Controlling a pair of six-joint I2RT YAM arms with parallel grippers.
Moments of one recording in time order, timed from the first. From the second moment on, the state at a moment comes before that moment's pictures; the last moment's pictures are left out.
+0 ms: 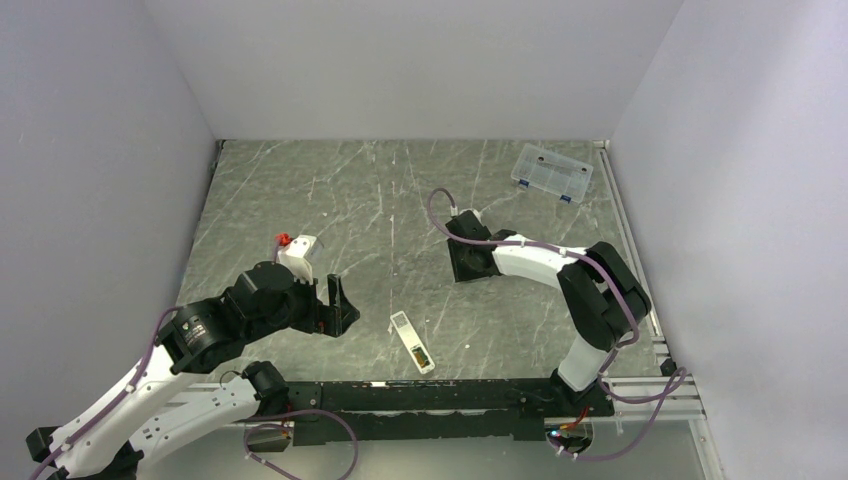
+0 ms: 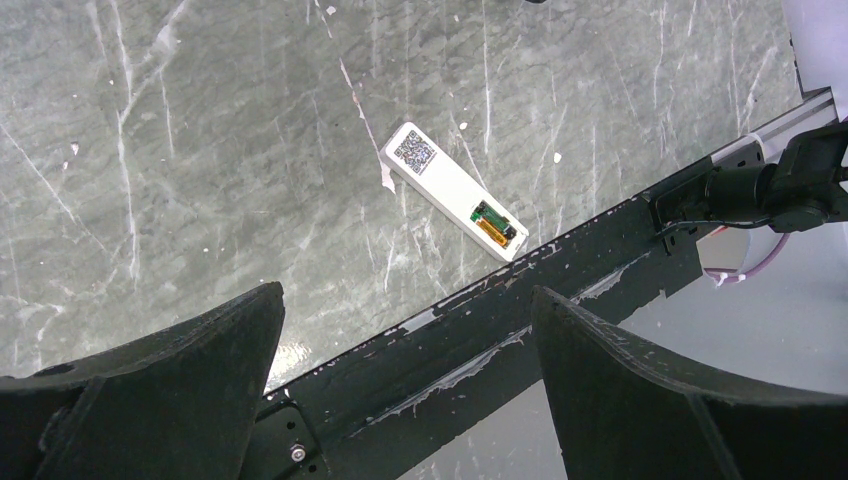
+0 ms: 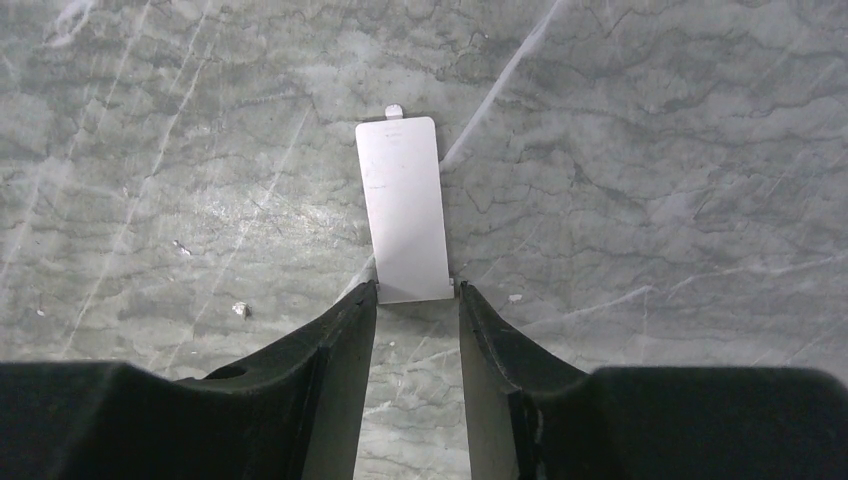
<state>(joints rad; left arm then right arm) -0.86 0.62 0.92 -0.94 -0.10 -0.60 0.63 1.70 0.95 -0.34 0.17 0.39</state>
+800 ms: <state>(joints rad) -0.86 0.62 0.92 -0.94 -0.10 -0.60 0.64 1.71 0.97 -0.32 0.18 0.38</state>
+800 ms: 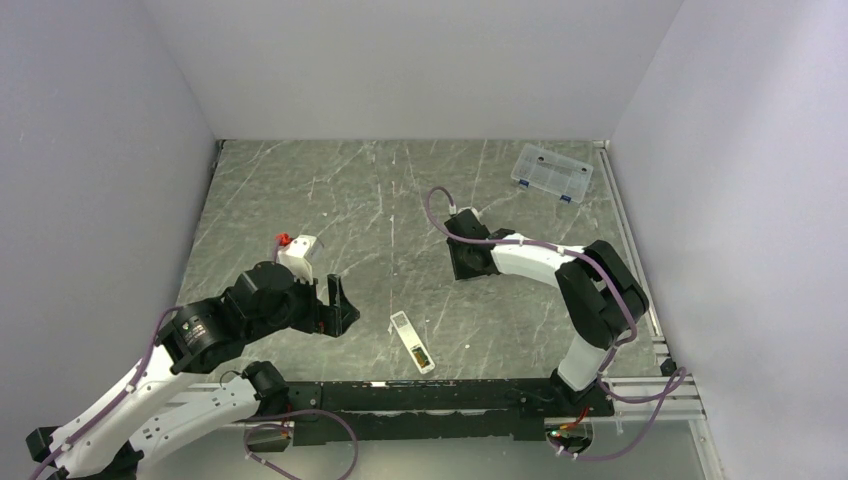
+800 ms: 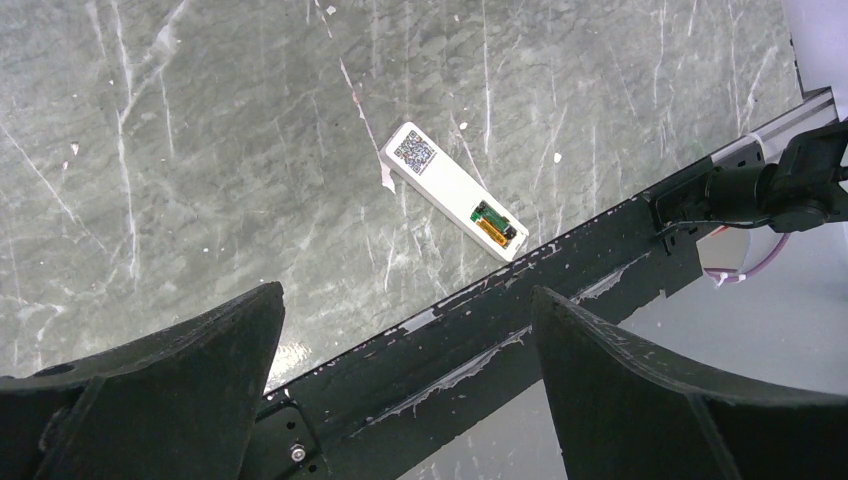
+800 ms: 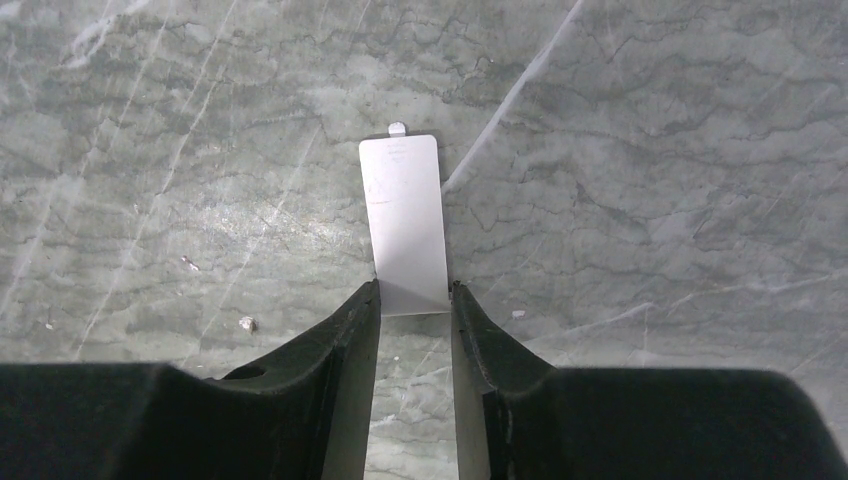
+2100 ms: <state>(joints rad) -0.86 0.63 0.92 -0.94 -0.10 -0.60 0.90 1.28 0.71 -0.53 0.22 0.64</state>
